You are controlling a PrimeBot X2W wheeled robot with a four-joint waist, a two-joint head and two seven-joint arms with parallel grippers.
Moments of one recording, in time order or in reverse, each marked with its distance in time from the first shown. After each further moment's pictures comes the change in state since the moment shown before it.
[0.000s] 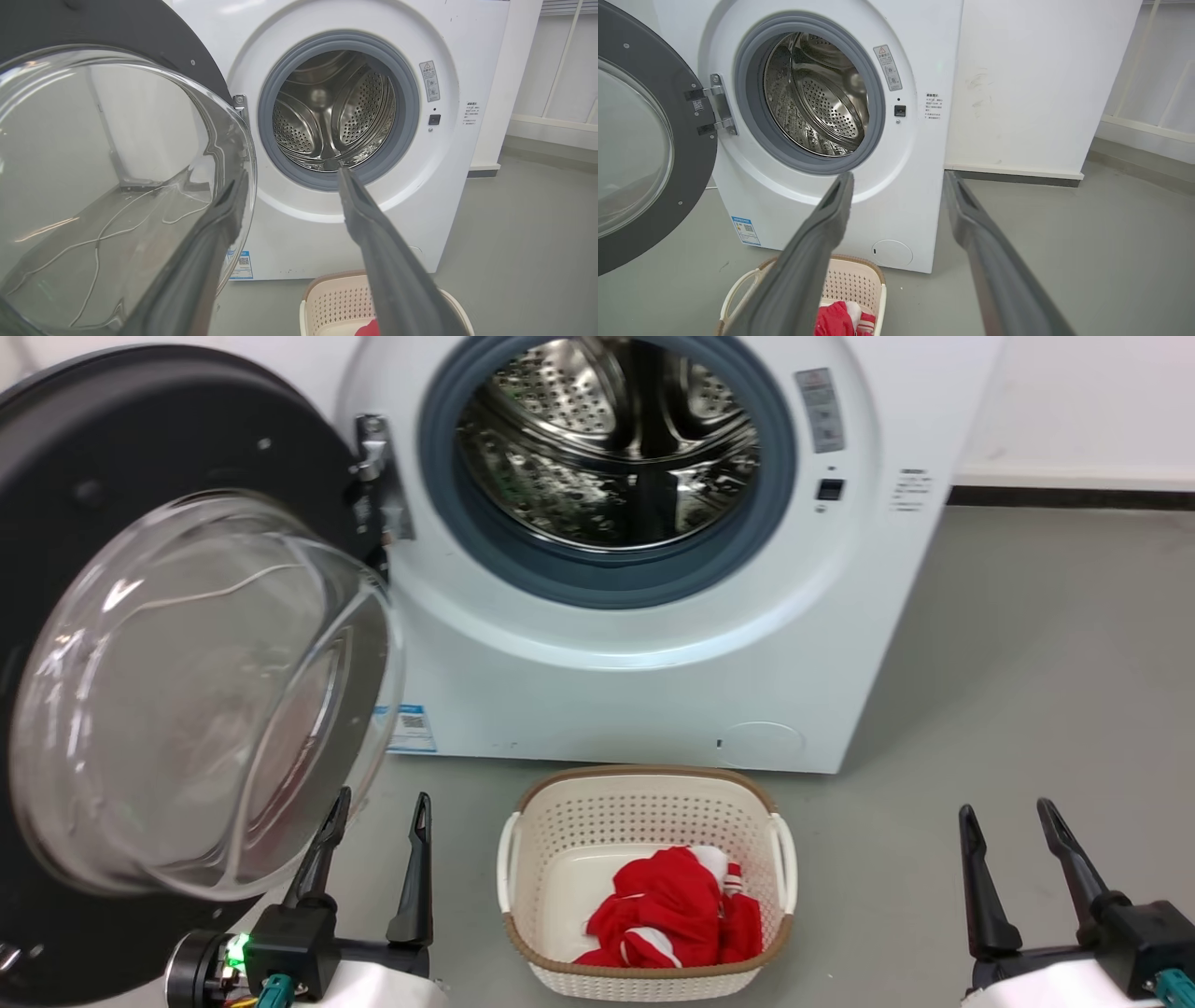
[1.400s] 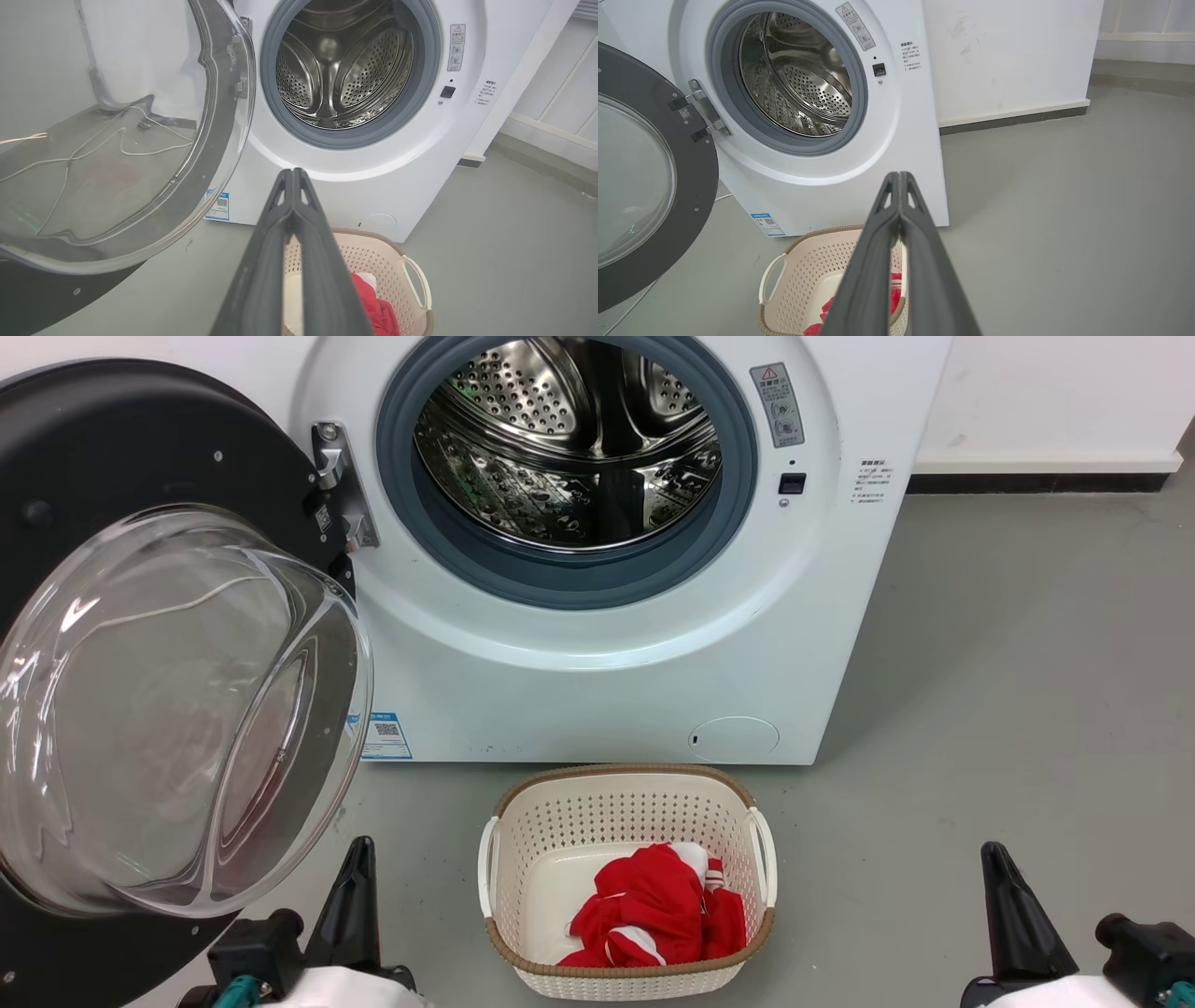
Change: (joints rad) left arm 0.004 -0.009 0.034 0.125 -0.176 -0.001 0.051; right arm 0.032 -0.002 0.018 0.062 0.201 0.000 0.044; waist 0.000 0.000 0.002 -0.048
